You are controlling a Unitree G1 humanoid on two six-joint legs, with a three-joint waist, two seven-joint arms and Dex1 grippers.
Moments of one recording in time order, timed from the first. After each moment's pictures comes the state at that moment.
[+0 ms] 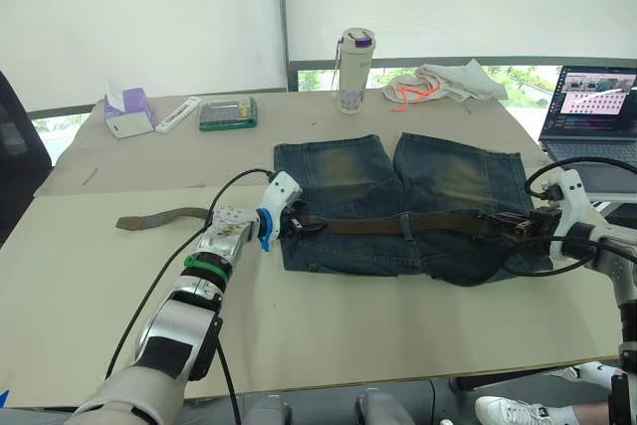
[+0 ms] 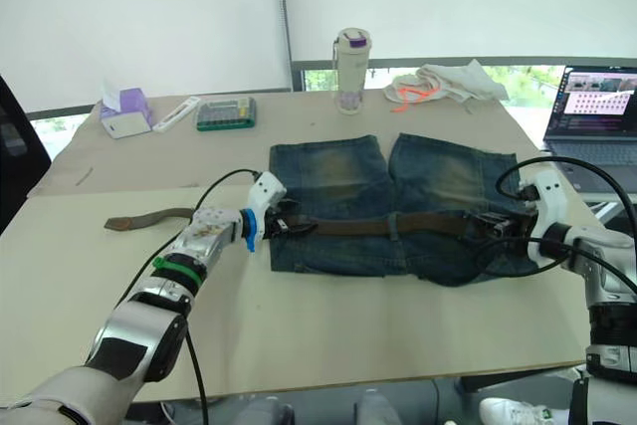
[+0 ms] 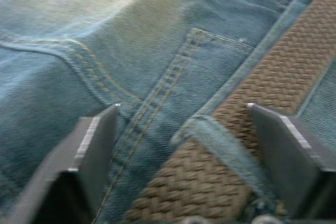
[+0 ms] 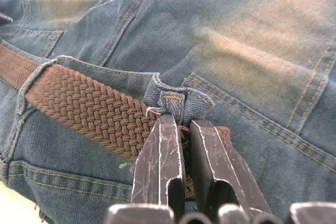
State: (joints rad) left arm -0.89 0.27 -0.15 0.96 -0.09 0.08 -0.91; right arm -0.45 -0.86 -0.25 0.35 0.39 0.69 0.96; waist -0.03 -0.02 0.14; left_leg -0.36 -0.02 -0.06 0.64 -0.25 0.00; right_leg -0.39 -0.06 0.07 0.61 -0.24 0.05
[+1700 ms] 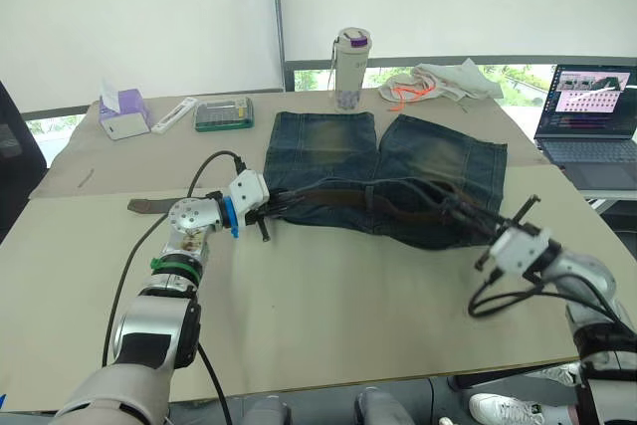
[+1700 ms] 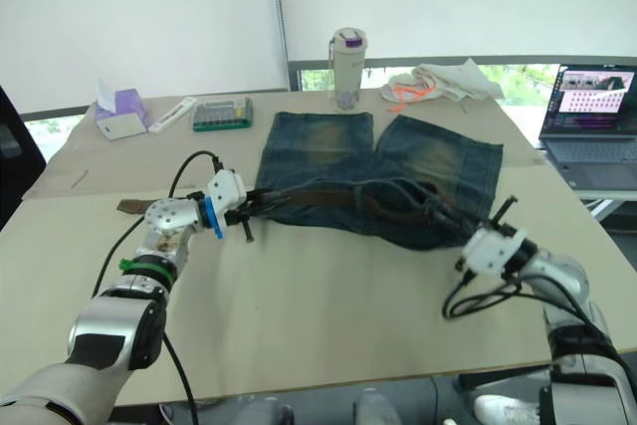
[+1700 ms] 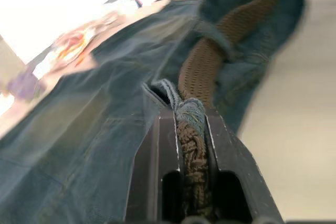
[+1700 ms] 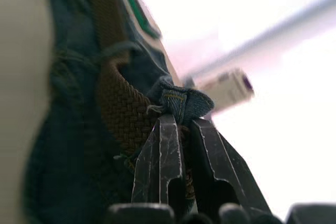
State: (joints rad) left arm -0.85 0.39 0.03 1.11 -0.06 -0.76 -1.24; right arm -0.37 -0.75 -0.11 0.81 -0.17 -1.35 0.61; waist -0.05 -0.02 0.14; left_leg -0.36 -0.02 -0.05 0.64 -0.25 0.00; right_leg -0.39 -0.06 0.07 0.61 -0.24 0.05
